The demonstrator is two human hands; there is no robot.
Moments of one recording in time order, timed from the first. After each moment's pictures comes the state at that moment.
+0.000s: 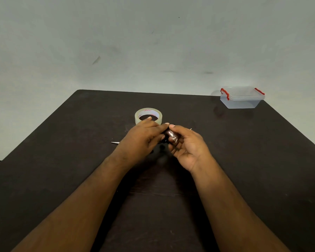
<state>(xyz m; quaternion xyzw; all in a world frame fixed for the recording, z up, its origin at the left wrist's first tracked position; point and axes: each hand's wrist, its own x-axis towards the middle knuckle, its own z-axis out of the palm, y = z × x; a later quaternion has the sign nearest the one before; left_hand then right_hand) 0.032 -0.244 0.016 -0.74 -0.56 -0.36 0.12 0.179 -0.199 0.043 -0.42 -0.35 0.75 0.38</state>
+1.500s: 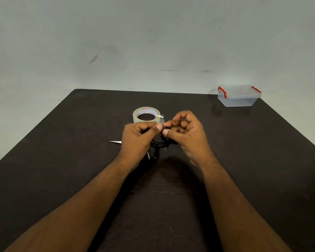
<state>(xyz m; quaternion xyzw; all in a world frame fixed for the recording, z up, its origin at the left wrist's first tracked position) 0.057 -0.254 0.020 -0.46 -0.53 -0.67 -0.23 0.191 -0.186 0.032 -0.25 -0.65 0.56 0.45</state>
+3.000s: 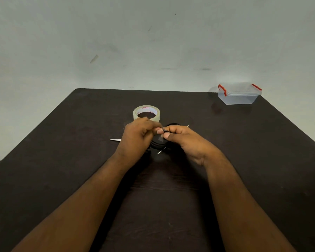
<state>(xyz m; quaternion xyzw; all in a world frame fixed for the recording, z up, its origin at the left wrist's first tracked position) 0.041 -0.250 0.015 -0.66 -0.59 -0.47 0.07 0.200 -0.186 0.037 -0.28 -0.70 0.63 0.20</state>
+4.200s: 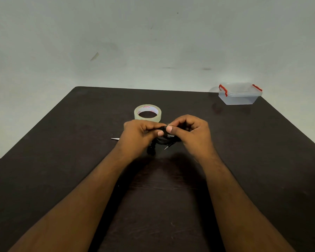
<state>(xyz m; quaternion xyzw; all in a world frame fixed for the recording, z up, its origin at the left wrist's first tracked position) 0.040 -0.260 0.026 -0.61 -0.58 -0.51 -0.17 0.195 -0.185 0.029 -0.28 -0.69 0.47 0.47</state>
